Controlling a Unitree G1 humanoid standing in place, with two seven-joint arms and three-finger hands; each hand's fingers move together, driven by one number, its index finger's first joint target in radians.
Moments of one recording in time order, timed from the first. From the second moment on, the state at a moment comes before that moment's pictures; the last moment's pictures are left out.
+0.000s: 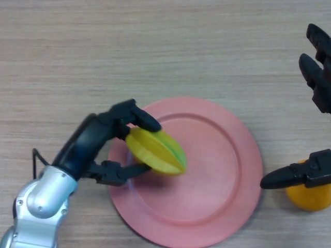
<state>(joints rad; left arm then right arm) -0.11 0.24 -0.06 -0.18 0.27 0.08 -0.39 0.01 -0.25 -0.12 -0.76 0.08 0.47 0.21</state>
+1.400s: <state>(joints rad) -0.15 0.31 0.19 -0.35 -0.26 0.11 -0.11 0.00 -0.25 -0.14 -0.75 0.08 0.49 0.21</state>
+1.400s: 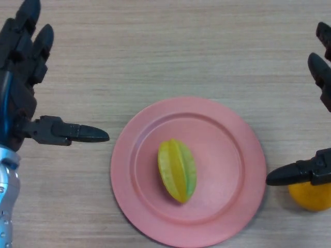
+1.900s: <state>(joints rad) -0.15 0.34 0.21 -0.37 -0.26 0.14 -0.13 -0.01 -0.25 -0.14 -0.70 0.08 0.45 0.21</state>
